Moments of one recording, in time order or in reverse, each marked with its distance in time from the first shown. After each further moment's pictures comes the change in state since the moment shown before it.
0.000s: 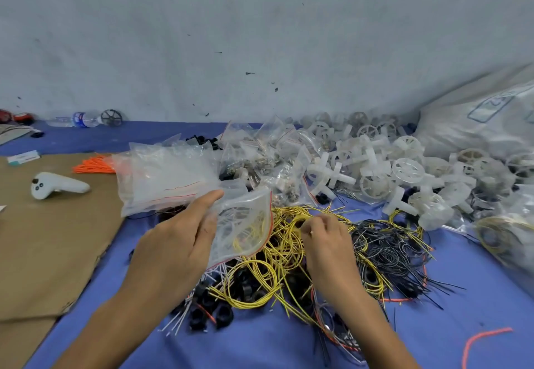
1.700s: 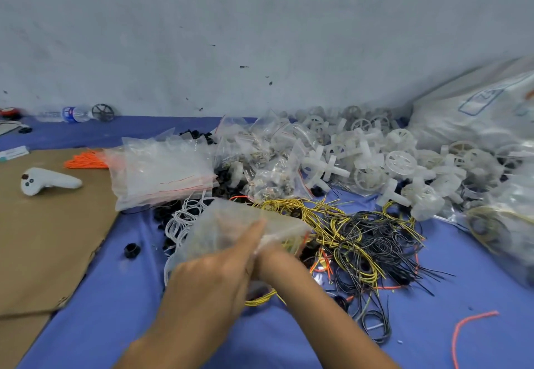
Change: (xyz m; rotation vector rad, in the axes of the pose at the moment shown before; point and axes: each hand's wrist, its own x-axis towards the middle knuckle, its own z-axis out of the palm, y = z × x) left_hand -0.036 0.047 0.012 0.239 -0.098 0.302; right_hand 0.022 -0.117 -0.046 0.260 -0.710 -0.202
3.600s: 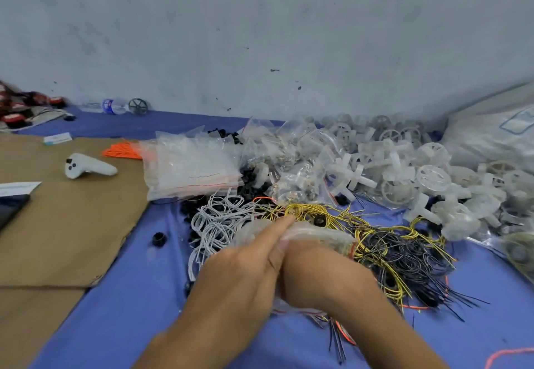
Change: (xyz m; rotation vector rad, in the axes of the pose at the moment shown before) left_hand -0.005 0.005 -0.020 -0.482 -0.016 -0.238; right_hand -0.053 -0.032 -0.039 -0.372 -0.200 -0.155
